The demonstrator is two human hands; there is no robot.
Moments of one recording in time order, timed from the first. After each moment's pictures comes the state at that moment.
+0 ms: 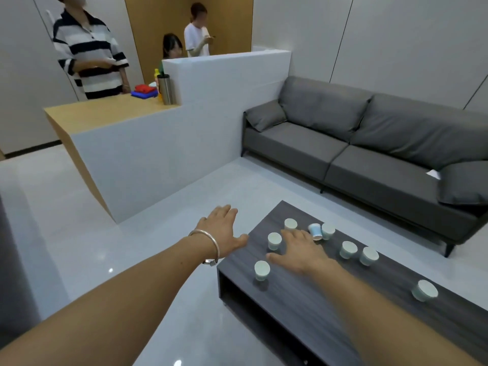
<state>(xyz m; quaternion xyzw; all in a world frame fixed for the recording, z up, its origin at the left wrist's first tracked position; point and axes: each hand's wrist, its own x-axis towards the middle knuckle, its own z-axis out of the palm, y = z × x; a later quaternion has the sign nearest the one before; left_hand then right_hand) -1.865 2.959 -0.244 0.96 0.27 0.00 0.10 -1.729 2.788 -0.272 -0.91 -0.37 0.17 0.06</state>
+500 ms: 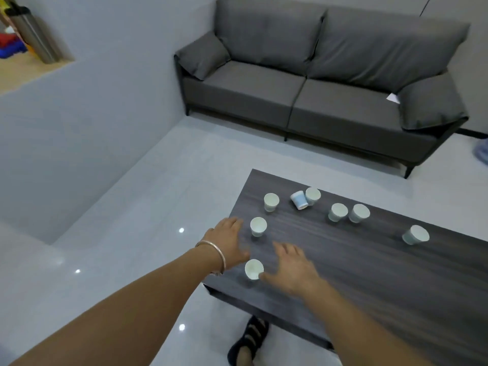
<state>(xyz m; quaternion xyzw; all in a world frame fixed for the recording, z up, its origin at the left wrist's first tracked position) -1.682 3.061 -0.369 0.97 0.11 -0.16 0.17 -1.640 2.874 -0.405 -0.93 -0.21 0.29 0.07</state>
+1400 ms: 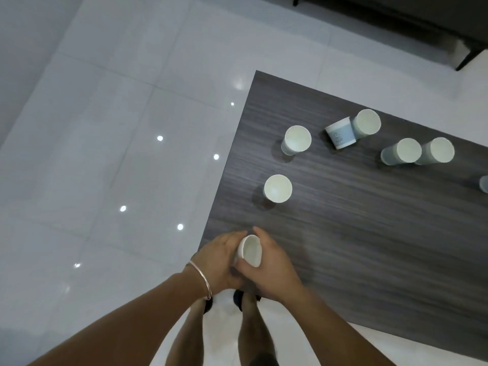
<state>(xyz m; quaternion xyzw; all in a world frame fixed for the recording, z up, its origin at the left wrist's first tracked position) -1.629 3.146 -0.650 0.88 0.03 -0.29 0.38 -1.591 2.991 -0.641 -0.84 -0.01 0.43 0.33</state>
